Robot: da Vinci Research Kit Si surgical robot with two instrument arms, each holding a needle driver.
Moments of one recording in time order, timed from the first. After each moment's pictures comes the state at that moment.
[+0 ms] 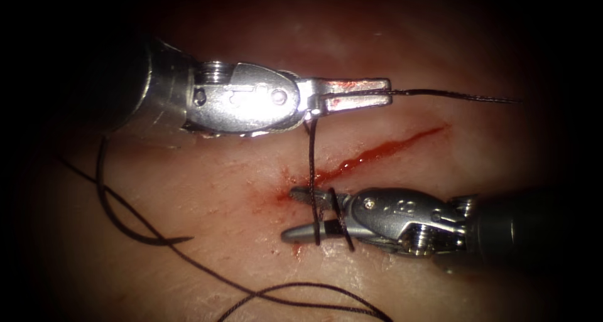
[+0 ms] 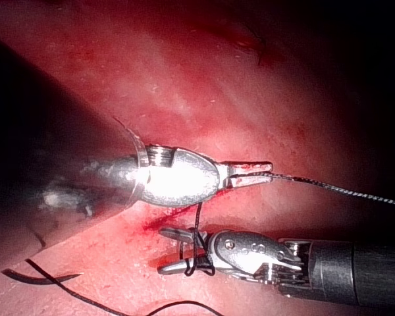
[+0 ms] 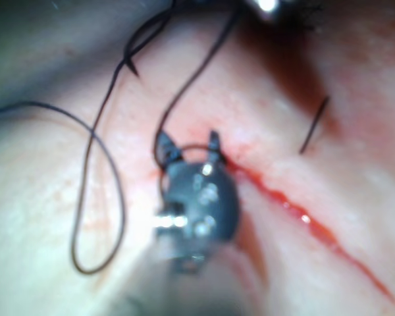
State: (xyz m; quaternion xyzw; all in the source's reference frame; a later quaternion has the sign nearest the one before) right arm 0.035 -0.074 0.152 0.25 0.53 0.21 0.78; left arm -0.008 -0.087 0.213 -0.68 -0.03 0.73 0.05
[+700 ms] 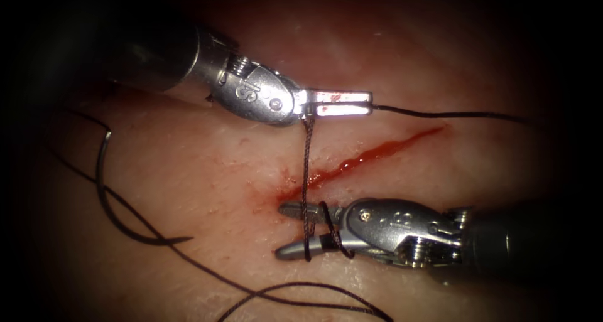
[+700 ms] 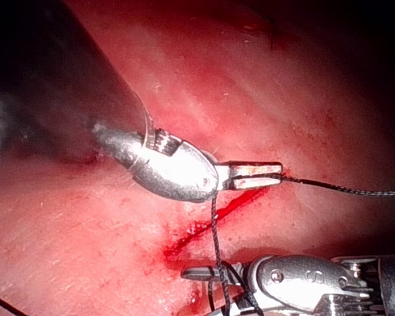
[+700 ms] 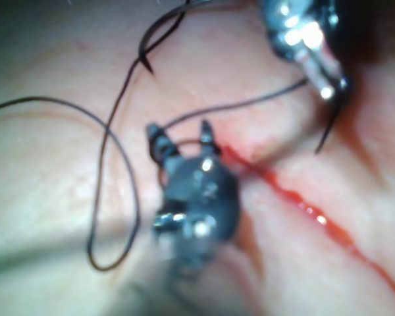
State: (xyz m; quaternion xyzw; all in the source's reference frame) right arm 0.036 -0.075 0.151 0.27 0.57 0.18 0.75; left arm -0.008 -0.088 0.223 -0.74 -0.01 0.67 -0.06
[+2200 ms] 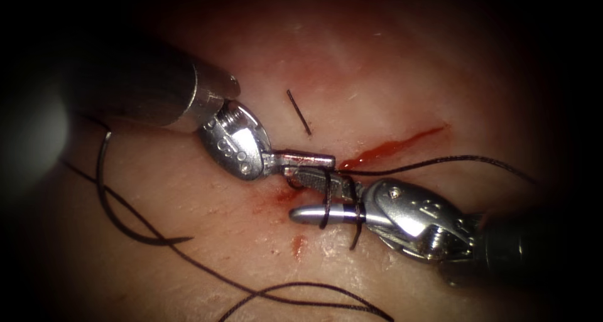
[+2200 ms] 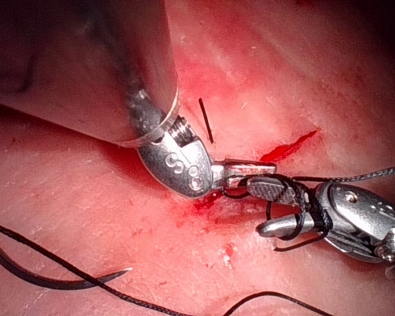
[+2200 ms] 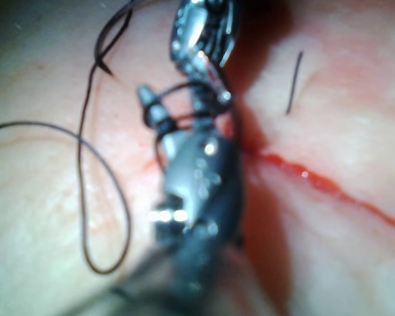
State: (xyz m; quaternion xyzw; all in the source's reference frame) right arm 0.033 -0.071 0.151 0.20 0.66 0.33 0.64; left arm -0.005 -0.094 0.228 -0.71 0.09 0.68 -0.12
